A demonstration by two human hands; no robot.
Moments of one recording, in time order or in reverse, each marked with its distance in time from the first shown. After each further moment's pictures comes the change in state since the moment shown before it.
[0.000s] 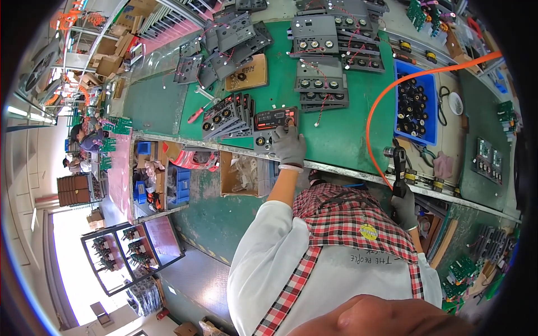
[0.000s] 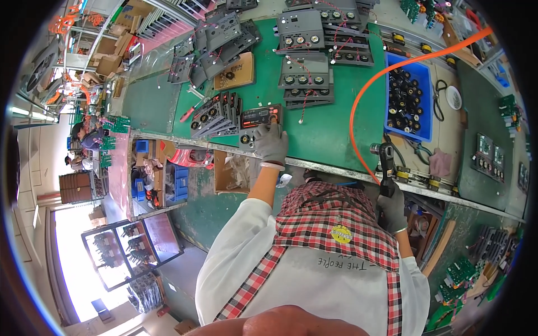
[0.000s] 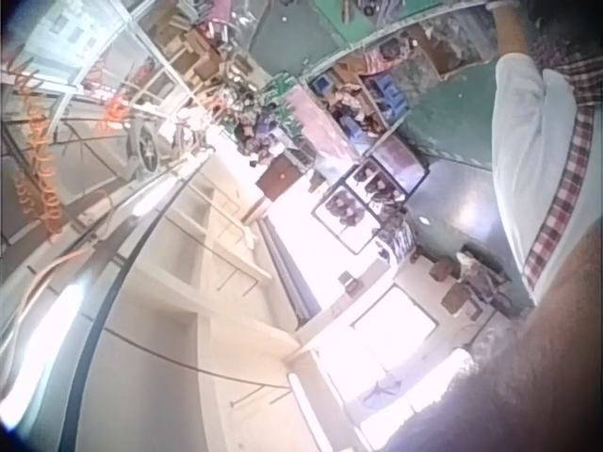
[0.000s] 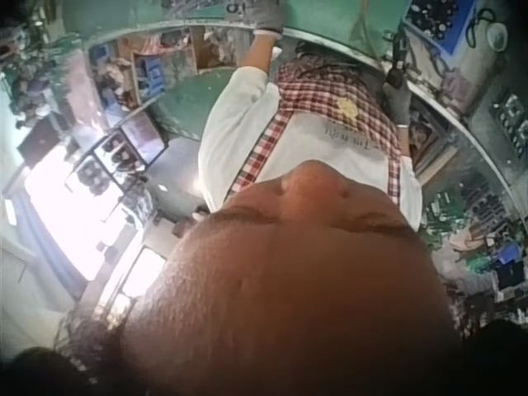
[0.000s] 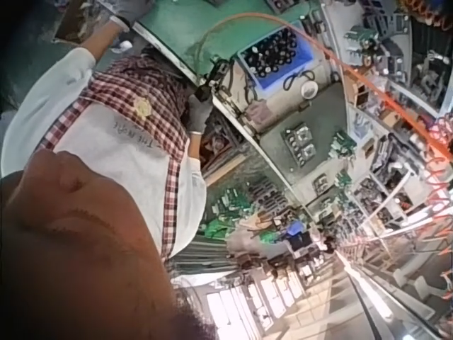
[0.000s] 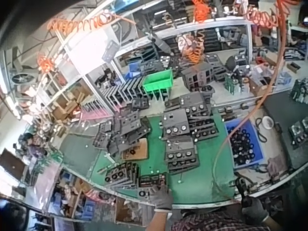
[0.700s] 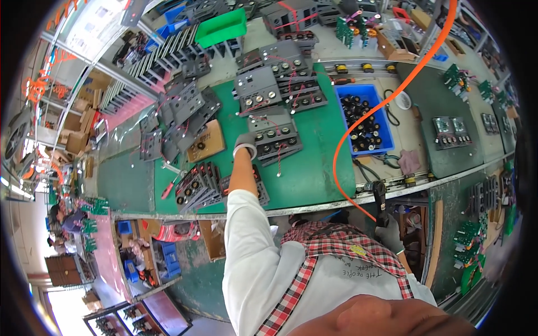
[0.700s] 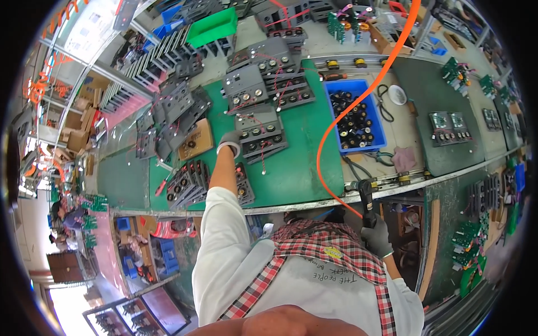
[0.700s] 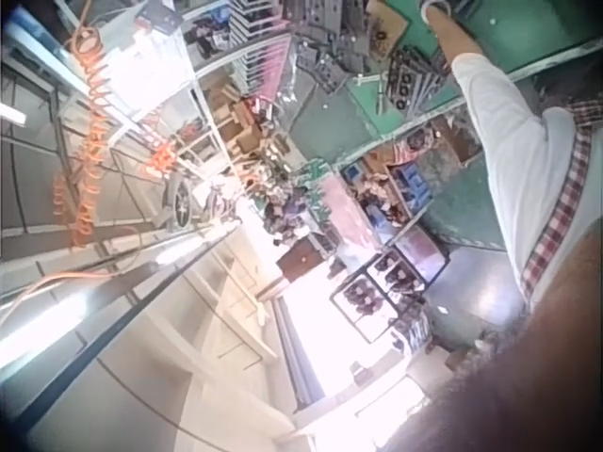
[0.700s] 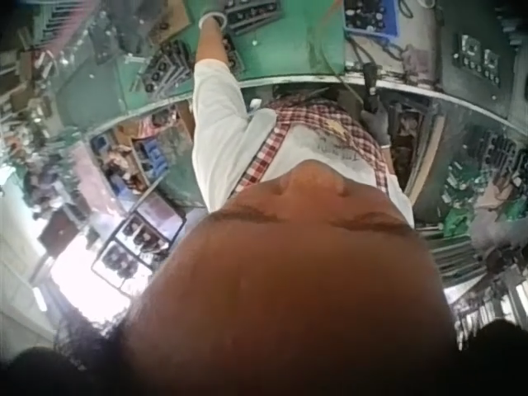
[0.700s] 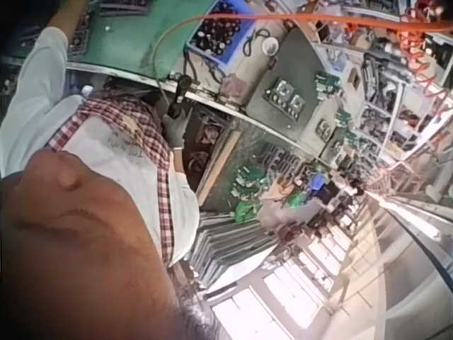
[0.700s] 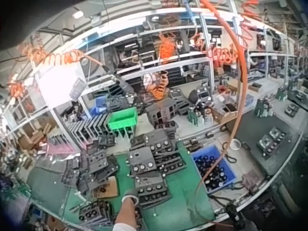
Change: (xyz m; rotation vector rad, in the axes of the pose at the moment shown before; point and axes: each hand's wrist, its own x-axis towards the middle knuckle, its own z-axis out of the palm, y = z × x) left_hand 0.252 0.017 0.105 -0.391 -0.563 0.035; right_hand -0.061 -0.006 -0.001 -0.226 0.302 -0.032
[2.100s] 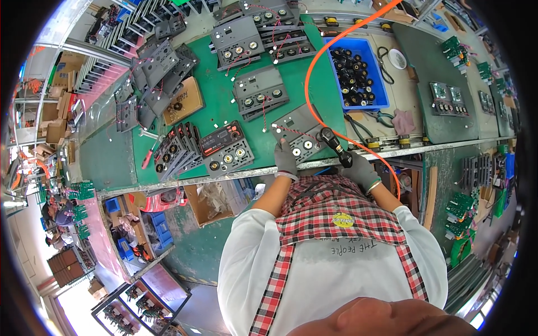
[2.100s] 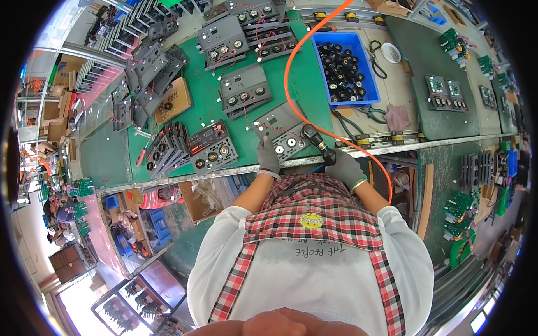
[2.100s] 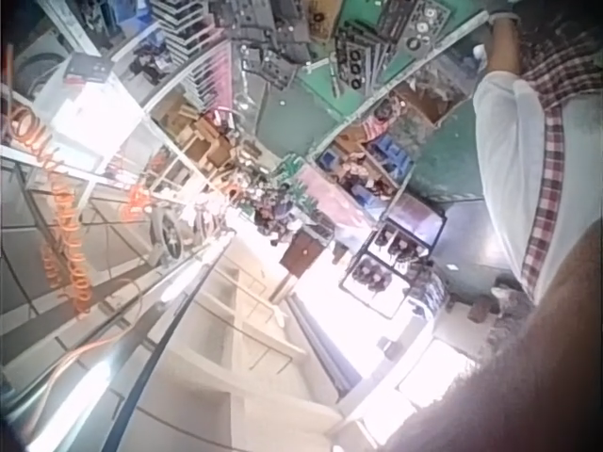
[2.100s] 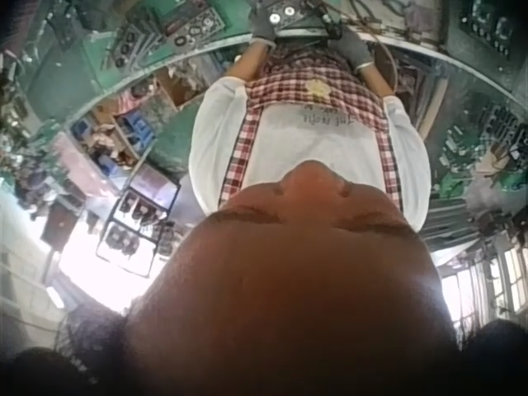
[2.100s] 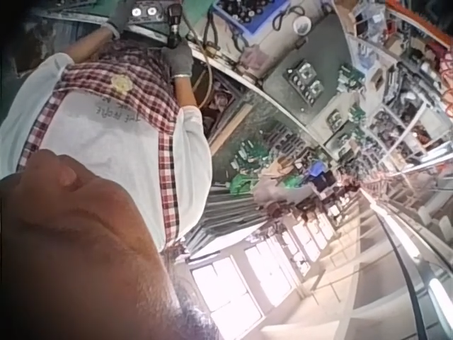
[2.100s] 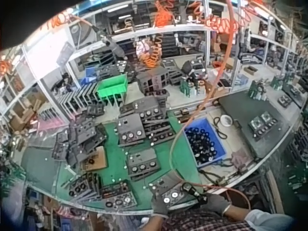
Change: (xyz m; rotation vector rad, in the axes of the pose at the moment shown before) left_hand -0.257 0.022 0.167 -0.958 0.136 -0.074; right_hand 0.078 -0.034 0.059 -0.572 -0.385 0.119
